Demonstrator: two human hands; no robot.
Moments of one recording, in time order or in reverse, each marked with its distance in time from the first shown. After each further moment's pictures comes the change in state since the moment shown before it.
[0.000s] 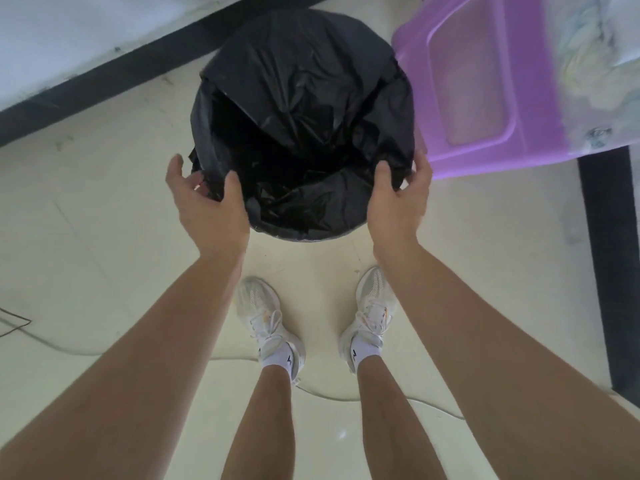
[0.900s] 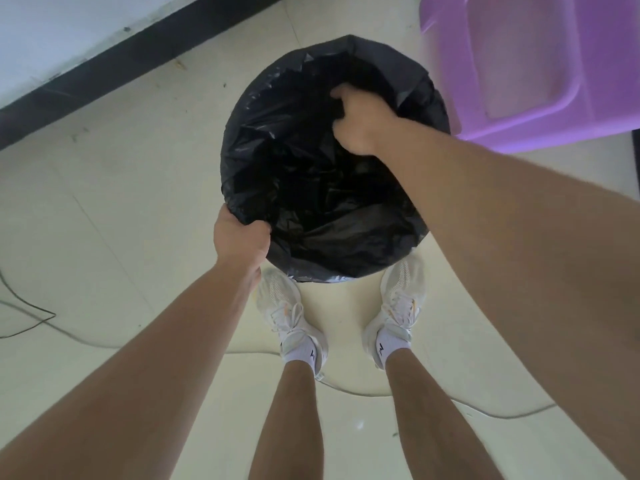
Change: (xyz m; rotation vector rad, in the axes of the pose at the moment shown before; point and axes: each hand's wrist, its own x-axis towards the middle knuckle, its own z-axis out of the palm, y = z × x) left_hand 0.010 -0.054 -0.010 0.035 -0.191 -0.321; right_hand 0.056 -0.057 0.083 -1.001 -0.738 -0.436
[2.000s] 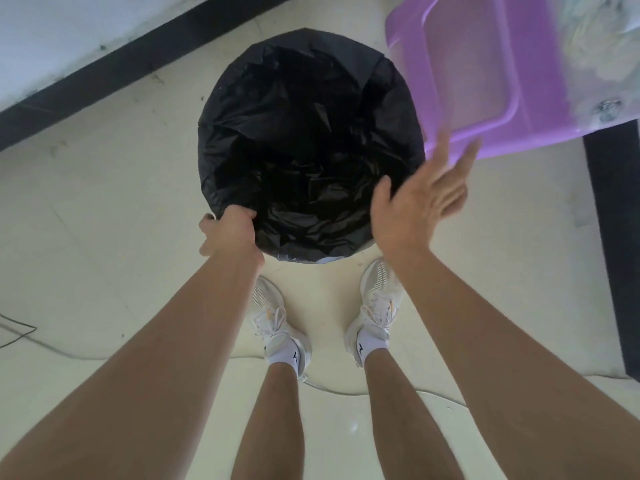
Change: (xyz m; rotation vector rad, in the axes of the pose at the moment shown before) left_hand -0.014 0.032 0.030 -0.300 0.154 -0.316; right_hand -0.115 0.063 0.051 0.171 0.872 0.344
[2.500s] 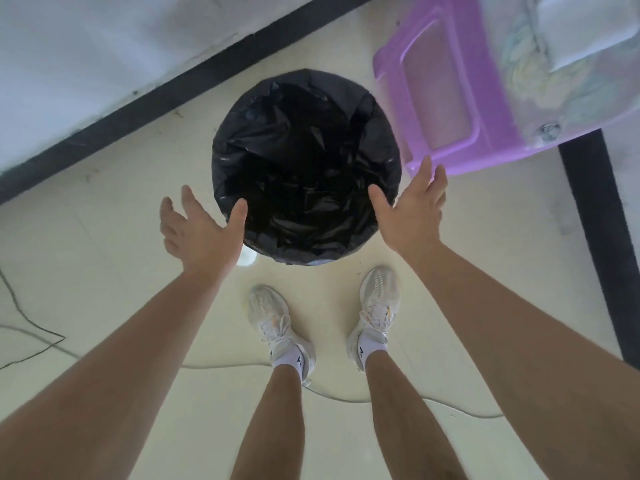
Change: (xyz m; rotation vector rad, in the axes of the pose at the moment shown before) left_hand -0.038 0.032 -0.048 0.990 0.084 0.766; right_hand 0.017 0.005 -0.042 0.045 -0.338 0.060
